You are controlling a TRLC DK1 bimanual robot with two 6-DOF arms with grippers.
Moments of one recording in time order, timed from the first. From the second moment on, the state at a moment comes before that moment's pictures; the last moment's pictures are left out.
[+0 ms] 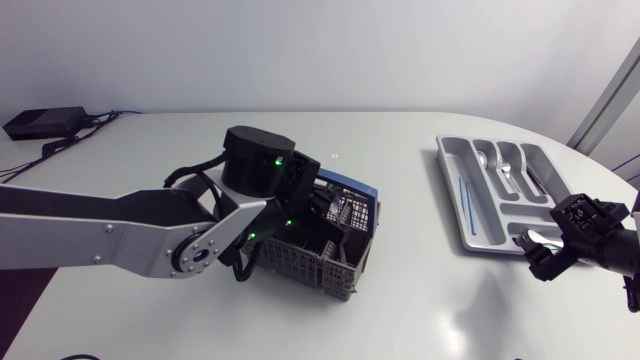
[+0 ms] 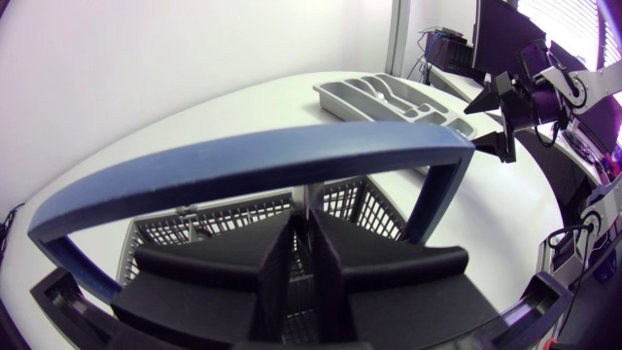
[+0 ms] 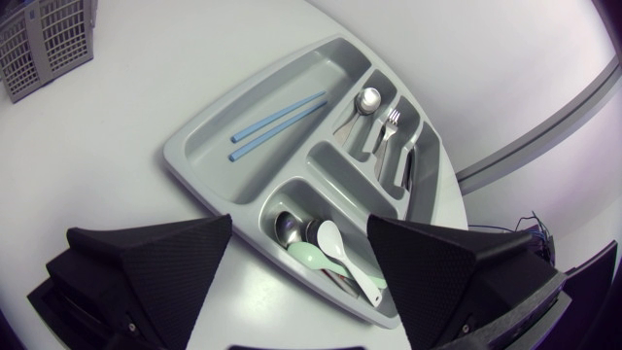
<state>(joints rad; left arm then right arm) -0.77 1.63 0.85 0.26 -0.07 -0.03 -0.48 1.29 0.49 0.01 -0.28 -0.97</state>
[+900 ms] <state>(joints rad) -0.77 1.51 0.61 0.54 -0.05 0.02 -0.39 1.24 0.47 -0.01 -0.22 -0.96</state>
